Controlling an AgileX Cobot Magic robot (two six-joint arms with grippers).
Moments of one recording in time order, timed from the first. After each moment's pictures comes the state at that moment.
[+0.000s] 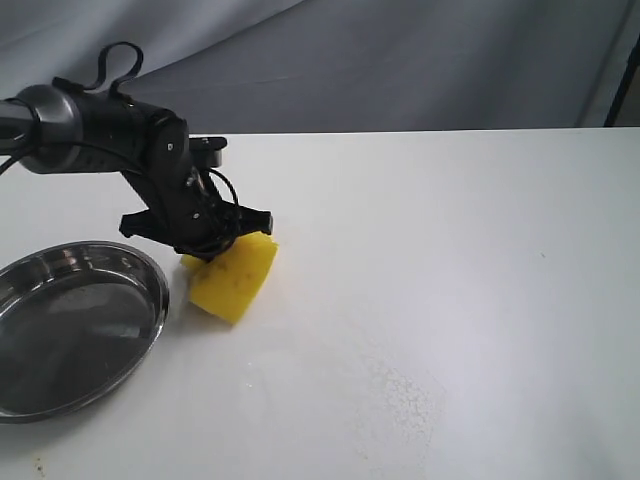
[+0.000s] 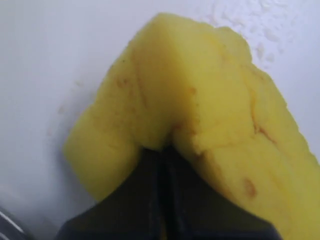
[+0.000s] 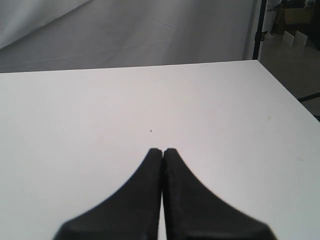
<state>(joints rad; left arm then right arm) -0.42 2.10 -1.38 0.02 0.66 -0.38 -0.09 0.01 0.00 0.10 0.33 -0.08</state>
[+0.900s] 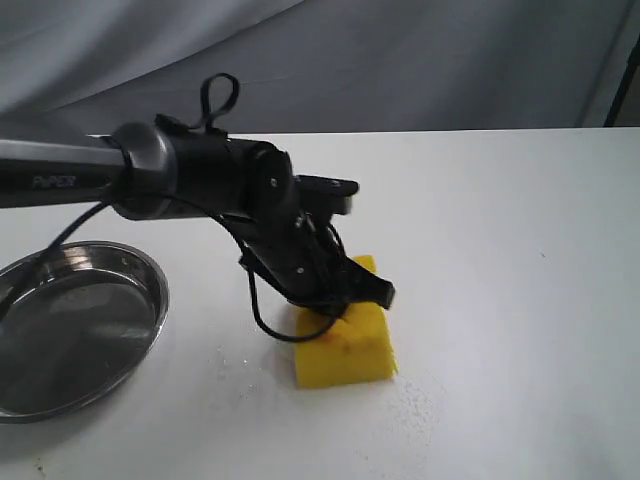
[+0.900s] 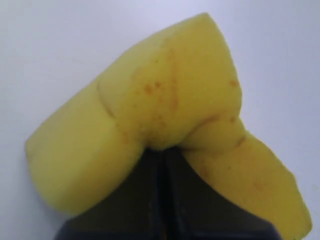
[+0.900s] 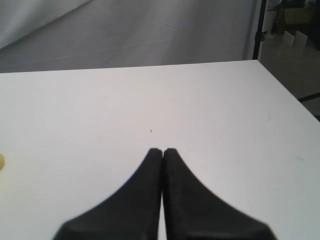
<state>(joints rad) -0.70 2.10 -1.38 -0.32 0.65 0.00 -0.09 0.01 0.00 0.10 0.33 -0.08</state>
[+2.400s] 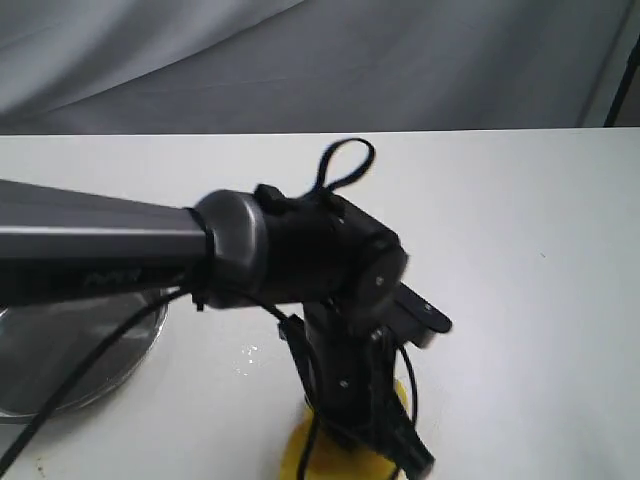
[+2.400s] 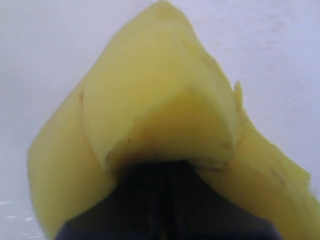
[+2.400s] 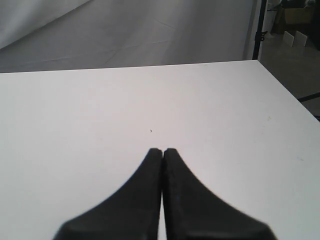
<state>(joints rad) -0.97 2.10 -1.38 -0.12 1.00 -0.01 -0.09 0.01 0.00 0.10 0.33 -0.08</state>
